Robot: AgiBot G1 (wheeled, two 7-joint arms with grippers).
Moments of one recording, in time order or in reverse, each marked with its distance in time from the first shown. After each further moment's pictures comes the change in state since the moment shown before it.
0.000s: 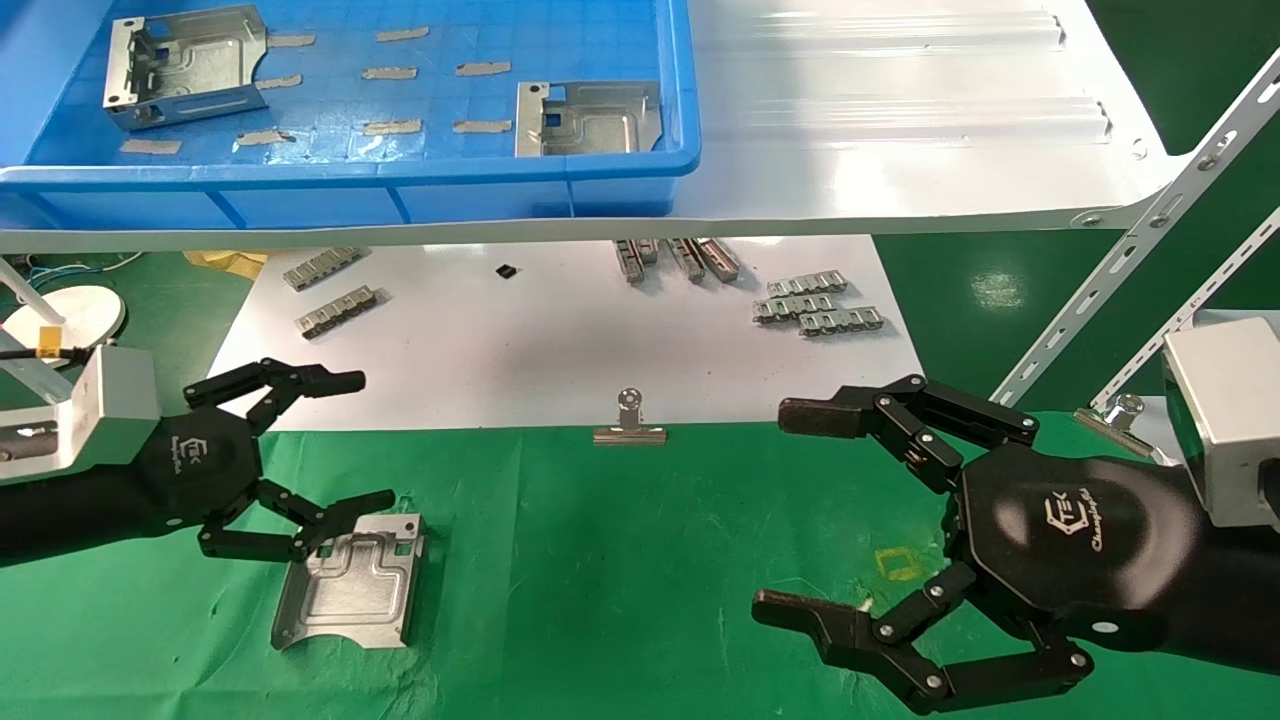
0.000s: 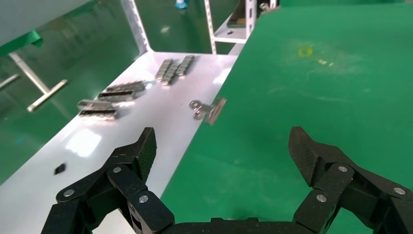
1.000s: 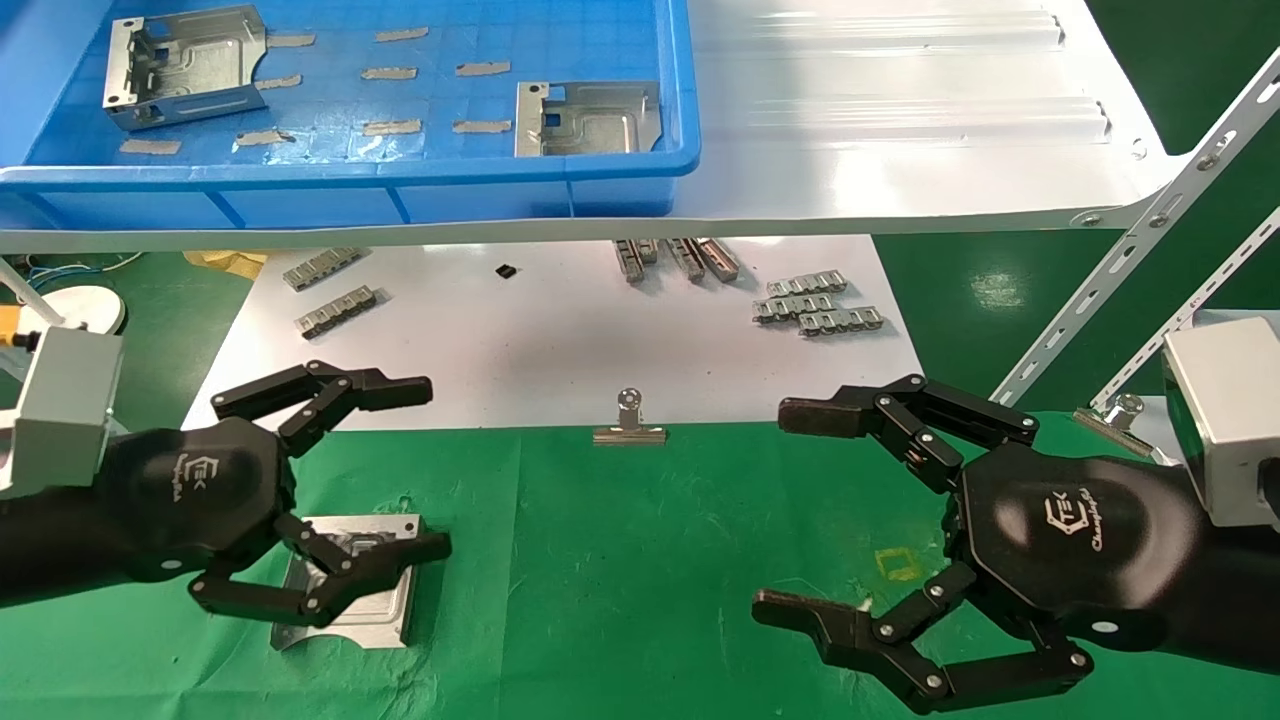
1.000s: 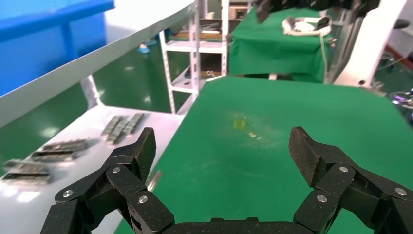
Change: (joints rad) left arm 0.233 -0.072 -0.247 -0.541 -0.071 -0.055 -0.399; right arm 0.000 0.000 0.000 0.000 0.000 0.000 0.000
